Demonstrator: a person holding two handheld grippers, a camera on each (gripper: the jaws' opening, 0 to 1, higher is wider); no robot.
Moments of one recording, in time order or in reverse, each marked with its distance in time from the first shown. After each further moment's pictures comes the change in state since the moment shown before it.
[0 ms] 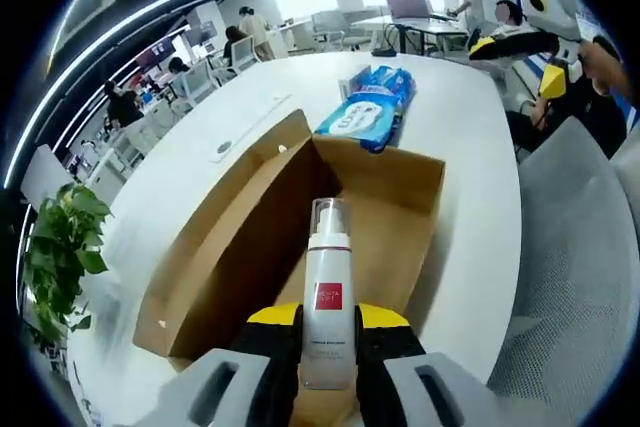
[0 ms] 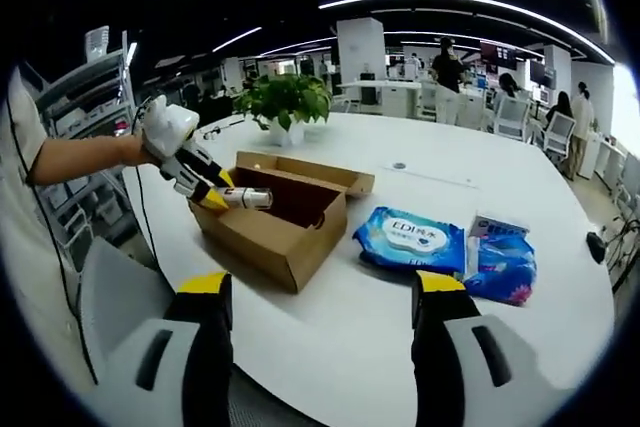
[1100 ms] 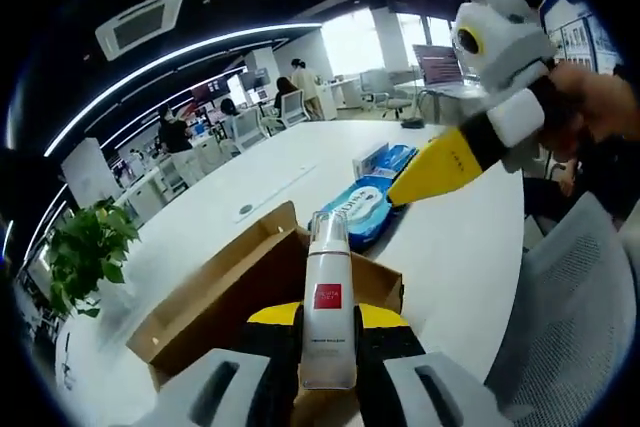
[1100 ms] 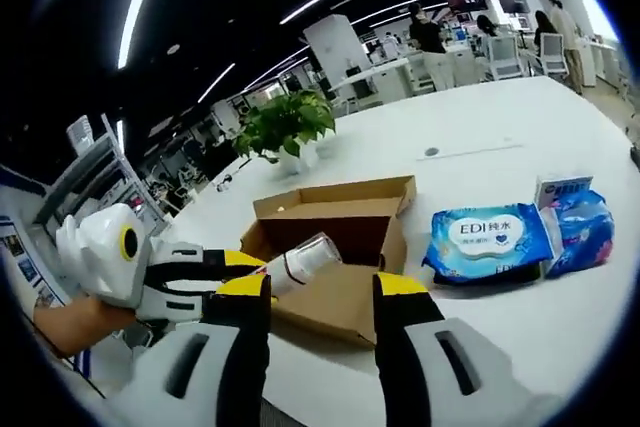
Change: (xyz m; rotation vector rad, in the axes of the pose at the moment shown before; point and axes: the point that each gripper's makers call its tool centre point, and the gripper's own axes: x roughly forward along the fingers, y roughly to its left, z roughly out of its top) left arm -0.012 -0.060 0.069 -0.112 -0.267 0.170; right arm 0.080 0.033 0.041 0.396 -0.037 0.114
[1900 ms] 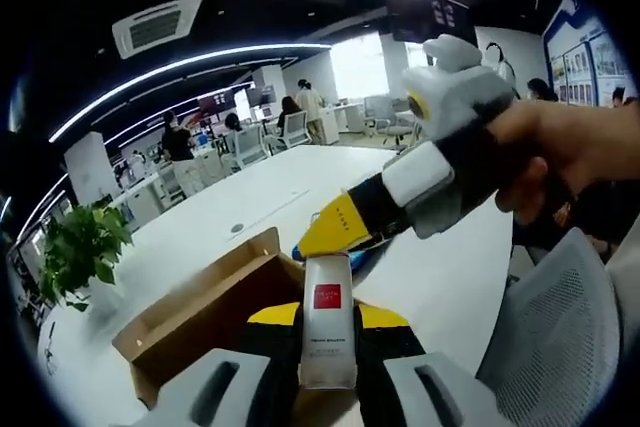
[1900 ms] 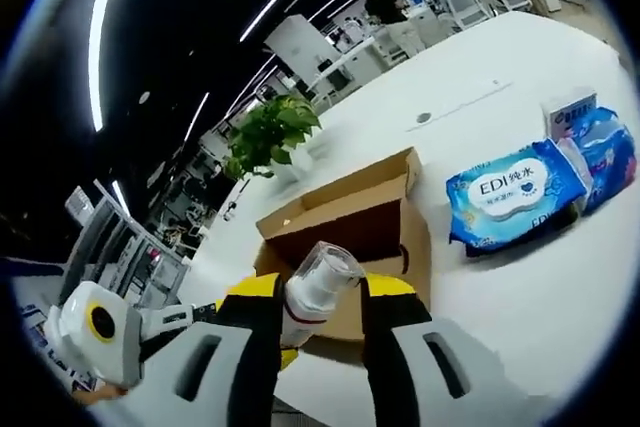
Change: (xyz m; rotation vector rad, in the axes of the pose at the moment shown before) left arm -0.002 -0.021 0.020 -0.041 -0.091 -0.013; right arm 0.027 -0.003 -0.001 0.326 -0.009 -0.019
